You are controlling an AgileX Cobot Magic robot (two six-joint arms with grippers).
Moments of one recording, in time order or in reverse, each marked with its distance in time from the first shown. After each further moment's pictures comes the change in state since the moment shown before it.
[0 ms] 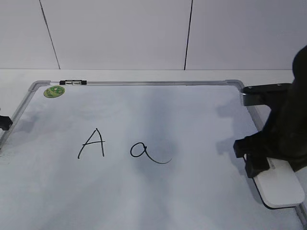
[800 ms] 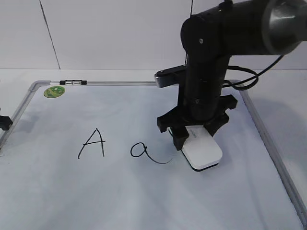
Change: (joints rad) left arm 0.000 0.000 0.000 0.004 0.001 -0.001; right arm 0.166 0.423 -0.573 0.063 0.153 -0.186
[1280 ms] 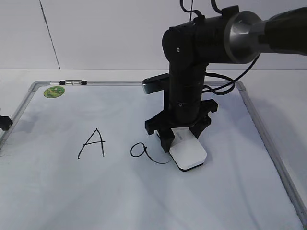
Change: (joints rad) left arm 0.000 0.000 0.000 0.004 0.002 -0.002; right arm 0.000 0.154 -0.145 0.042 0.034 -0.070
